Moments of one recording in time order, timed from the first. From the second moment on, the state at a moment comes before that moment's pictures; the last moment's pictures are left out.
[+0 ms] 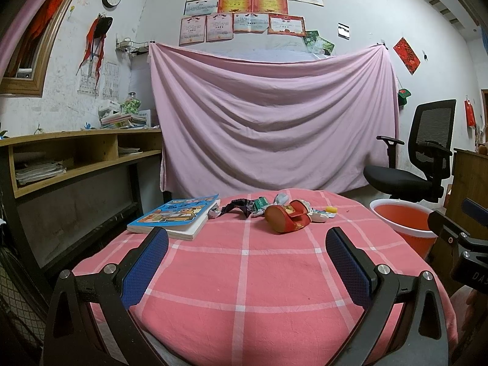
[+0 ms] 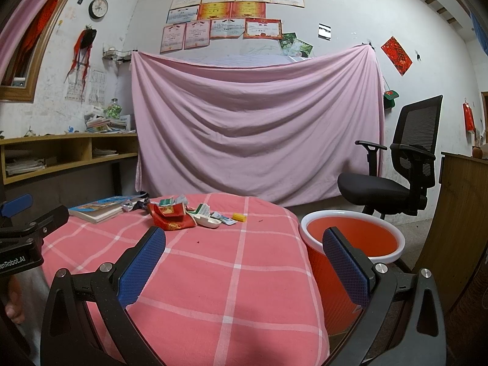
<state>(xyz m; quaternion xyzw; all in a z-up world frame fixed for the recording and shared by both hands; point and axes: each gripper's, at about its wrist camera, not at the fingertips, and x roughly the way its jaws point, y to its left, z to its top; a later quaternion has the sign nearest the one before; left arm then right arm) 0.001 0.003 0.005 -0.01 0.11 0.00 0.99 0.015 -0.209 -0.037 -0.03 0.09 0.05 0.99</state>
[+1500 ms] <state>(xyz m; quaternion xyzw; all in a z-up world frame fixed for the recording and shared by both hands) -0.002 0.003 0.011 -0.01 0.11 0.00 0.99 0.015 -0.210 -0.037 -0.02 0.09 0.05 0.99</state>
